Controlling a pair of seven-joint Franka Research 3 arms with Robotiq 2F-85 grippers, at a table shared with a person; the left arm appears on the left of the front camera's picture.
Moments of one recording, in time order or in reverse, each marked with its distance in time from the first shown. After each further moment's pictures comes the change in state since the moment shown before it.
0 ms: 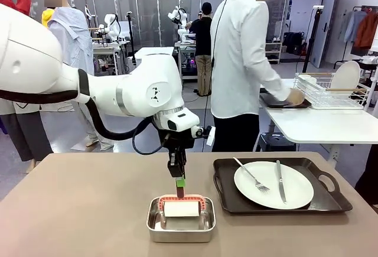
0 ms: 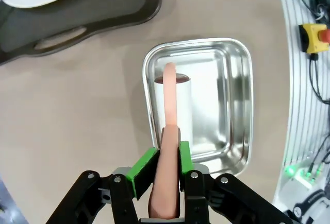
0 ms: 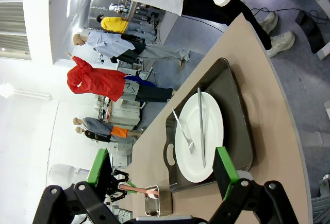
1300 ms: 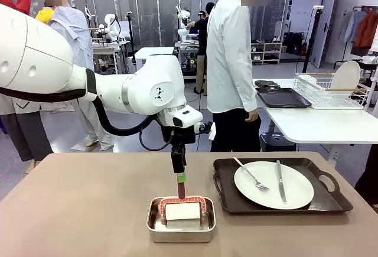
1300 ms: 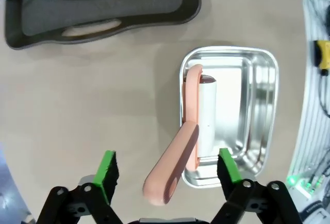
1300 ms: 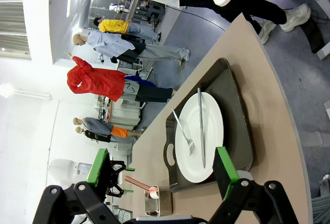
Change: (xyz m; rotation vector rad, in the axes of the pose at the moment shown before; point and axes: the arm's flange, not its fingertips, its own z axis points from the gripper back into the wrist) left arm 0.001 0.025 0.009 0.046 -0.006 0.073; right arm 0.000 0.000 0.000 0.000 0.000 0.000
